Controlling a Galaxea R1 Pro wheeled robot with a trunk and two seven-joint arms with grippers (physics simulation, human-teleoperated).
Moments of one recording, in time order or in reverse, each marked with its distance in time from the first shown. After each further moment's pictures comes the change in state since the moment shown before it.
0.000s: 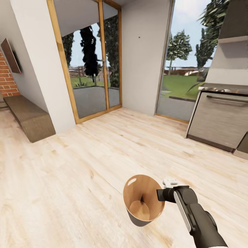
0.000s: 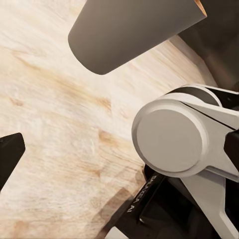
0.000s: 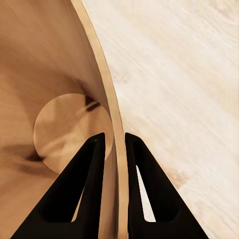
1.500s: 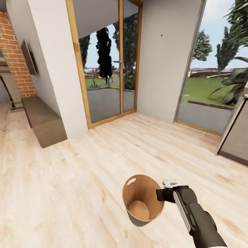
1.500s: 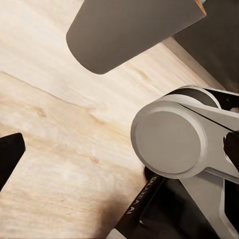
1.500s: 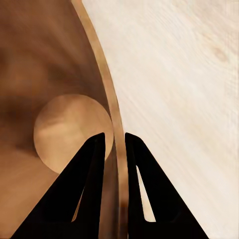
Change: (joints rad) left arm 0.000 0.000 -0.002 0.002 0.000 0.000 -0.001; right arm 0.000 0.004 0.002 0.000 -0.002 0.000 0.000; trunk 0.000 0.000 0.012
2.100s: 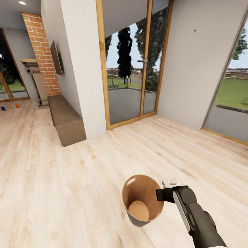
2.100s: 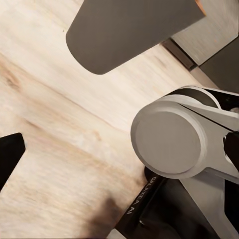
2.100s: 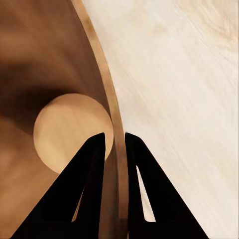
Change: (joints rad) left arm 0.000 0.000 0.001 0.000 0.000 0.000 0.000; right arm 0.000 0.003 0.001 0.000 0.003 0.000 0.000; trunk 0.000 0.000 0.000
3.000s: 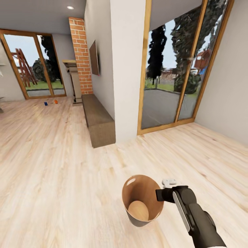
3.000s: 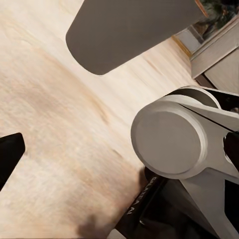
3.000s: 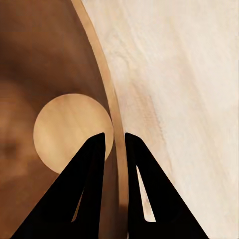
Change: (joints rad) left arm 0.000 0.000 0.001 0.000 0.000 0.000 0.000; right arm 0.000 0.002 0.000 0.001 0.001 0.000 0.000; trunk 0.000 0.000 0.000
